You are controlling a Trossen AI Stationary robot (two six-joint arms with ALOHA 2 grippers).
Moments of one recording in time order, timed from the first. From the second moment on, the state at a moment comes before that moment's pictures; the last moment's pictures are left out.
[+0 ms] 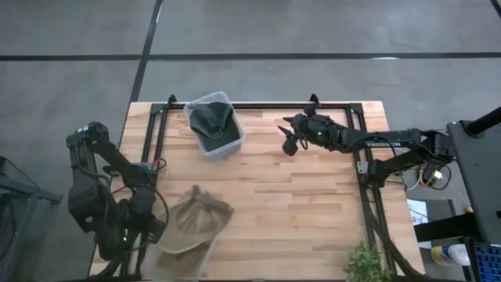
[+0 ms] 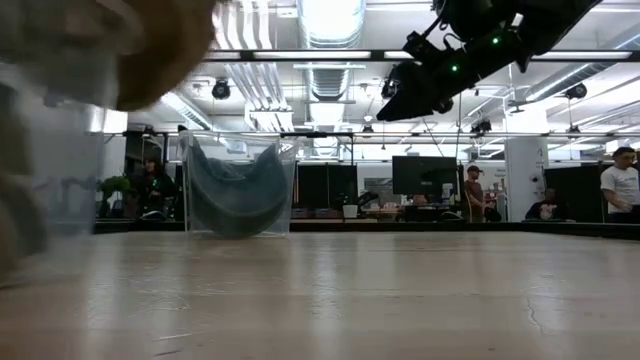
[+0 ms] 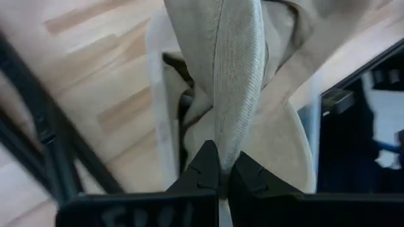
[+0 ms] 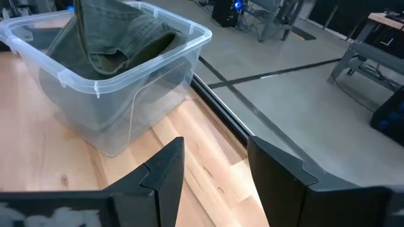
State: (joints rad) left arm -1.09 1.29 1.49 -1.47 -0.31 -2.18; right arm -0.29 1.28 0.69 0.22 0.31 -0.05
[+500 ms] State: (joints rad) left arm -1.10 1.34 1.46 -1.44 -0.30 -2.06; right arm -0.33 1.35 0.73 0.23 0.32 -0.06
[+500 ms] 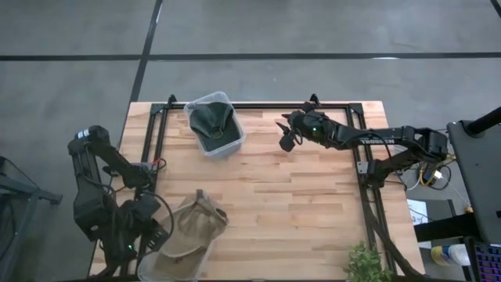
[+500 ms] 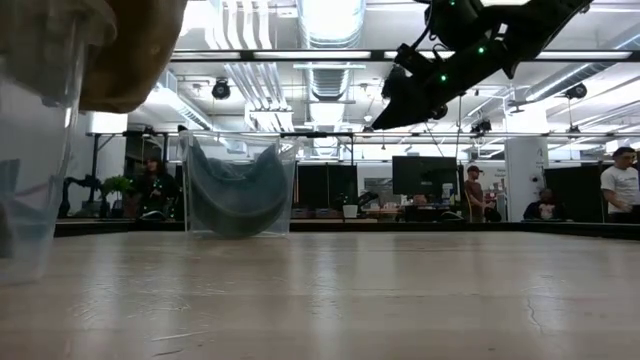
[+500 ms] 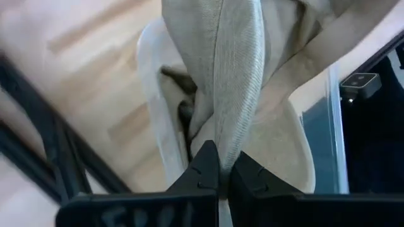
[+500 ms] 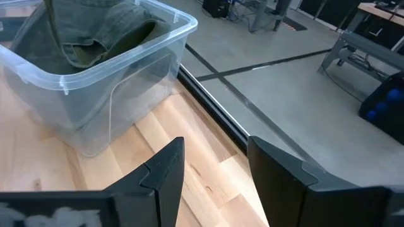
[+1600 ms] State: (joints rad) left arm -1.07 1.48 1.24 -1.17 -0.04 -2.04; right arm -0.38 1.37 0.73 0.24 0.32 -0.06
